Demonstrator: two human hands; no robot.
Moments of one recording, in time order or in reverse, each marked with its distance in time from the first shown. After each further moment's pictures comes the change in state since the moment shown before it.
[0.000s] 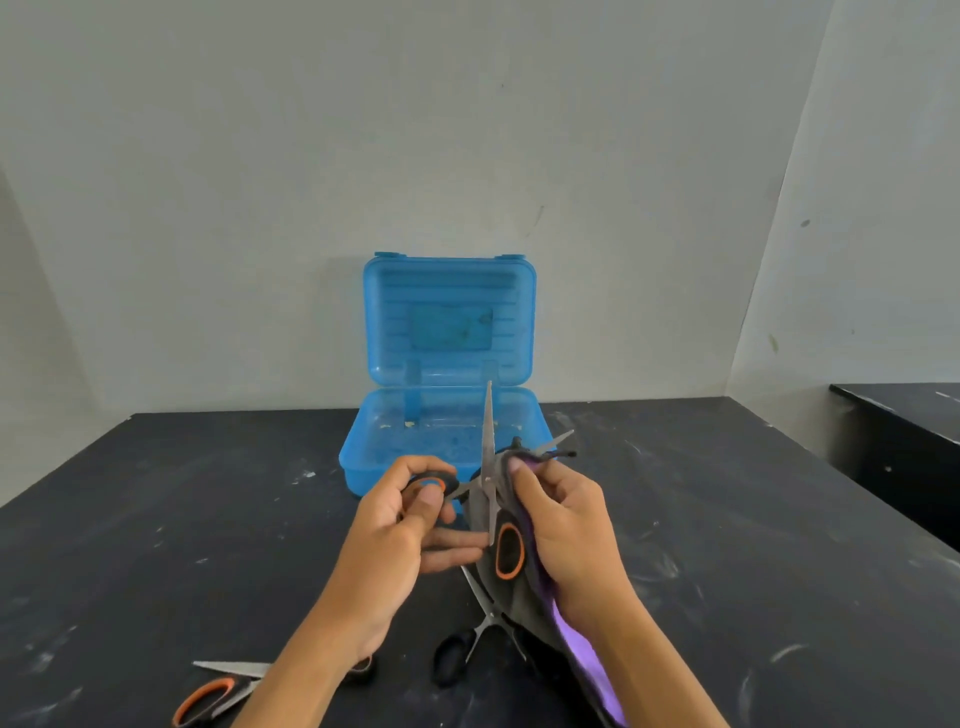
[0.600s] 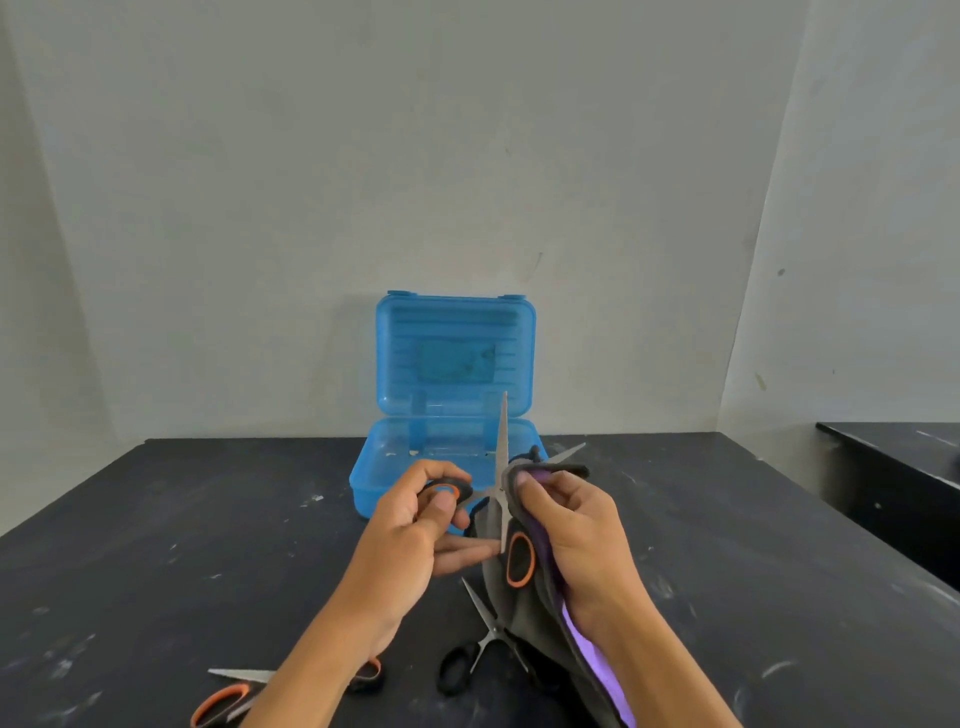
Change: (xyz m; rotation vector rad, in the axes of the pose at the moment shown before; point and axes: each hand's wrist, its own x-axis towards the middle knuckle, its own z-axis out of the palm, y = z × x) left_hand -0.013 0.018 0.002 0.014 -0.057 0.035; right_hand -0.019 -0.025 0.002 0.072 -0.020 0.011
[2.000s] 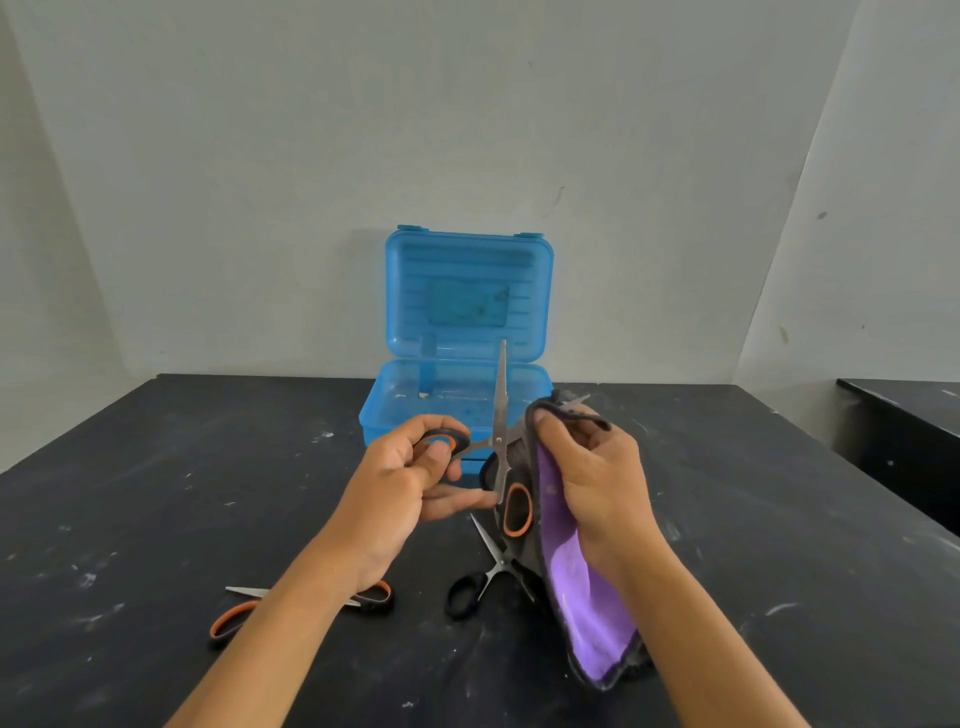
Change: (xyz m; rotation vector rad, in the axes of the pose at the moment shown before) left_hand -0.004 -0.013 -0.018 -0.035 0.027 -0.052; right_hand 0.004 0.004 -0.001 -0.067 0.126 -0.062
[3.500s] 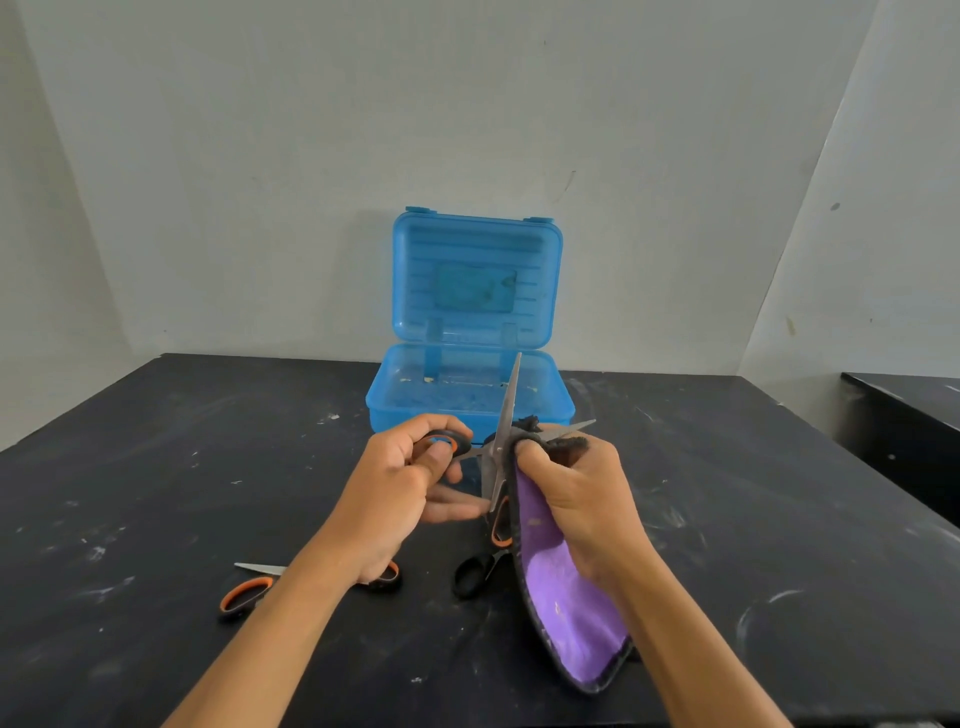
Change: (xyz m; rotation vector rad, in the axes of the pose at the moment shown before) left_hand -0.010 -0.002 -0.006 0.107 0.011 -0.027; right_hand -0.014 0.024 0.003 -0.243 -0.148 -0.035
